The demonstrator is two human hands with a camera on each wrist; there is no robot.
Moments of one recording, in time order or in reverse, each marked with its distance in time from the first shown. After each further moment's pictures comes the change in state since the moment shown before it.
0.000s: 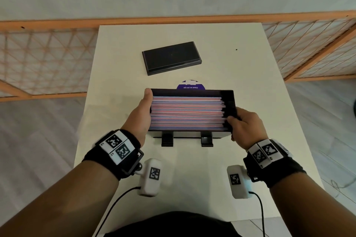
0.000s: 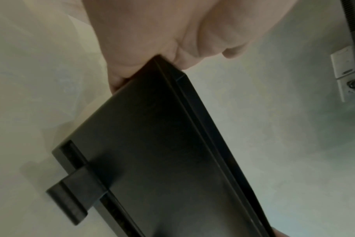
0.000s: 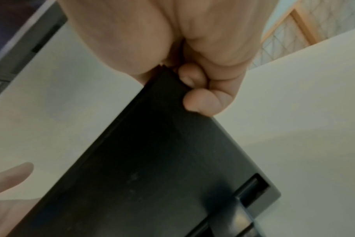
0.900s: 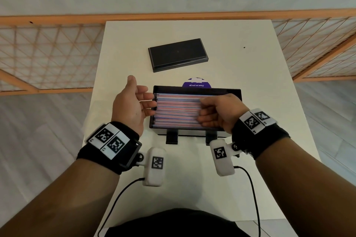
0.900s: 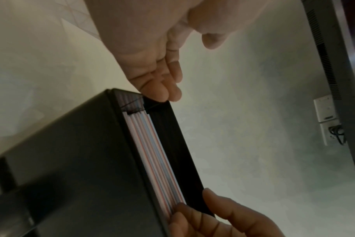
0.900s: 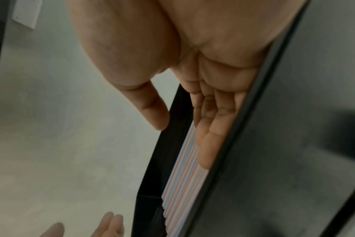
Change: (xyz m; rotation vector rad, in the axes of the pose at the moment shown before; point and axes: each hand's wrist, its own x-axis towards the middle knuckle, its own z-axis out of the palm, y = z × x) left_hand -0.004 0.028 -0.012 -0.312 0.310 0.106; right_hand 0.026 -0.076 0.029 0.564 -0.436 0.422
